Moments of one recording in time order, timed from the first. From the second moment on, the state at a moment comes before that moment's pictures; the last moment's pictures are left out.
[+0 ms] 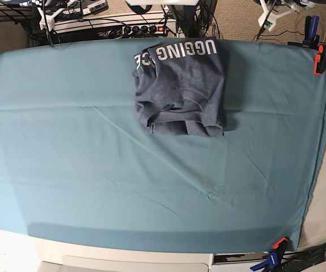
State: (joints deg) left arm 47.3 -26.9 -0.3 99.1 -23.6 -19.9 46.3; right arm -40.0 14.7 29.7 86.3 24.1 19.0 -60.2
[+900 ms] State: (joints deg) left arm 34.5 -22.3 14.2 79.7 -23.0 -19.9 43.2; right arm -38.6 14.0 29.7 86.3 24.1 18.8 -60.0
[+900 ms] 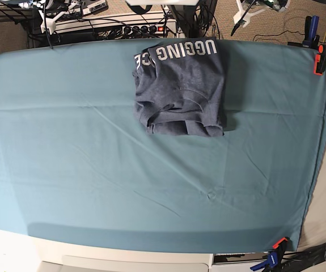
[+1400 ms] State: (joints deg) left arm 34.0 -22.3 14.2 79.7 -23.0 -19.9 43.1; right arm -38.0 14.1 24.0 75.1 24.0 18.8 -54.6
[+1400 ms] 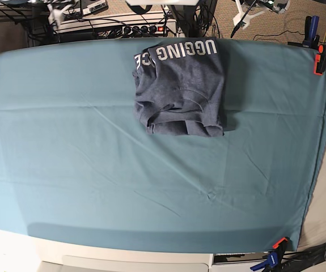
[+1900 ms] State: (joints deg) left arm 33.9 -22.3 14.2 79.7 -22.9 -19.9 41.3; right arm -21.0 14.0 8.6 56.5 17.5 19.0 -46.5
